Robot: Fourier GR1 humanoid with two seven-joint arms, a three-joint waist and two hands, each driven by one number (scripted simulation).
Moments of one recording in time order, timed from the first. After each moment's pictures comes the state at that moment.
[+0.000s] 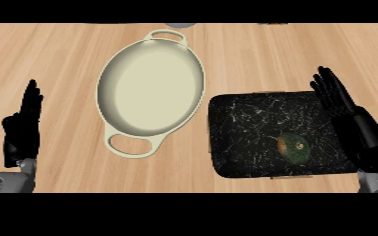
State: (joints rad) left arm -0.09 0.49 -0.08 -1.31 0.17 0.44 -0.07; right arm -0.05 -0.57 0.21 -1.72 -0.36 -0.14 -0.07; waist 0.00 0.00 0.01
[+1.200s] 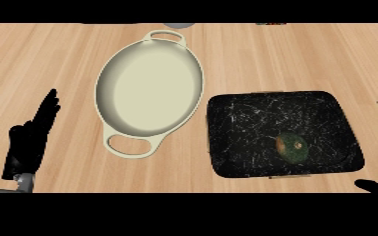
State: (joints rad) left arm 0.01 0.51 -0.13 -1.48 0.14 0.28 0.08; right arm 0.25 -0.82 -0.01 -1.65 -0.03 -0.11 -0.35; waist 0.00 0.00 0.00
